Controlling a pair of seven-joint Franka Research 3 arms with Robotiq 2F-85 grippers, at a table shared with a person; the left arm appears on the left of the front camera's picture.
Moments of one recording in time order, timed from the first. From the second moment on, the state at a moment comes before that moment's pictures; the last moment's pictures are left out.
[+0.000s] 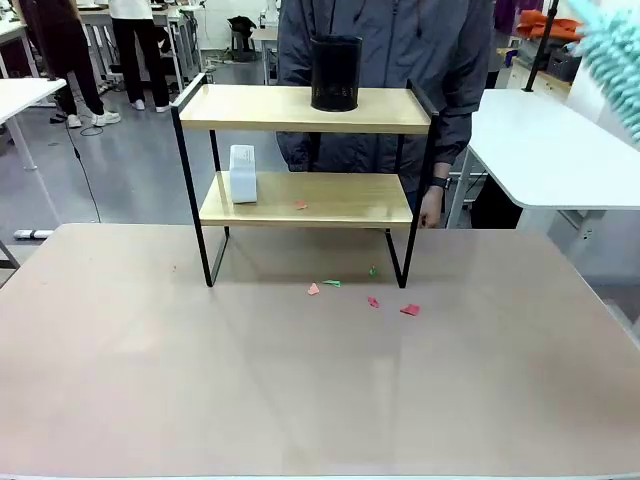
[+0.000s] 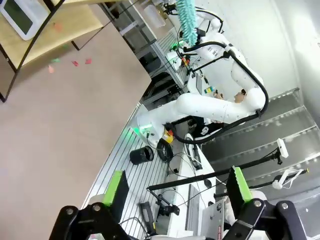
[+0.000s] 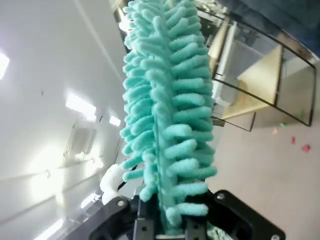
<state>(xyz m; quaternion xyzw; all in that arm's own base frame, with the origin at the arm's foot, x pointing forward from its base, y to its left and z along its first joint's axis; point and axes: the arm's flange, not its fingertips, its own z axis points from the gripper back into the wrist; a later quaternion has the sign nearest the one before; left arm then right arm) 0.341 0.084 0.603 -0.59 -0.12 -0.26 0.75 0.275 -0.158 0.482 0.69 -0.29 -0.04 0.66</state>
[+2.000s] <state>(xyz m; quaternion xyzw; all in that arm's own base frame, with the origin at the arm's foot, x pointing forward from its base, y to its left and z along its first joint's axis) 0.342 0.085 0.601 -0.59 -0.12 -0.26 0.75 0.302 -0.153 0.399 0.69 -0.19 -0.11 0.69</state>
